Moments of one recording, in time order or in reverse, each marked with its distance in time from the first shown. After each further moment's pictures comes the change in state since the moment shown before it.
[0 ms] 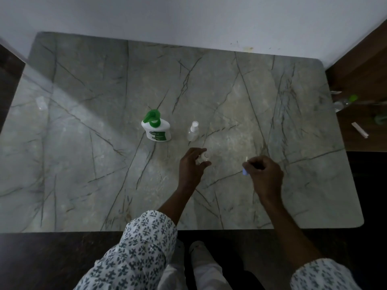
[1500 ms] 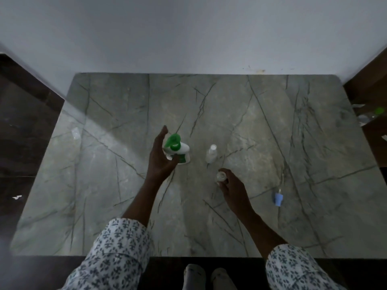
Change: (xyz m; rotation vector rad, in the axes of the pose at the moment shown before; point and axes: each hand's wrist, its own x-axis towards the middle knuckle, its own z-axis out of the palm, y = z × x) left_hand 0.081 -0.001 -0.150 0.063 0.014 0.125; right_hand -0.002 0.014 0.134 -0.005 -0.317 -0.450
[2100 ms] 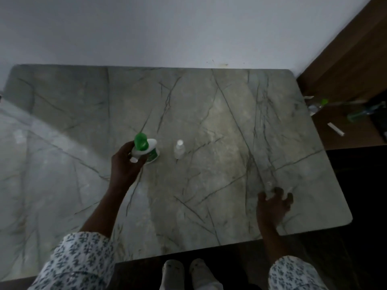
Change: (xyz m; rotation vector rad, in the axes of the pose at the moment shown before) left_hand -0.008 -0.015 0.008 0.089 0.041 -0.001; right_hand -0.086 0.093 -0.112 -0.298 0.660 0.849
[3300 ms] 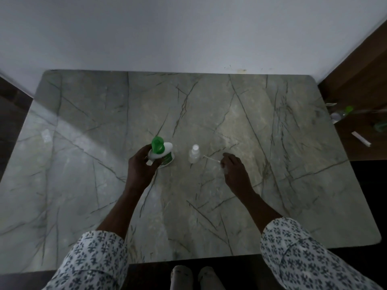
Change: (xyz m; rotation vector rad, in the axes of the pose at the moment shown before) left_hand -0.001 0.002 -0.002 0.049 -0.019 0.000; right_hand -0.009 -0.138 0.075 -0.011 -0.395 -1.081
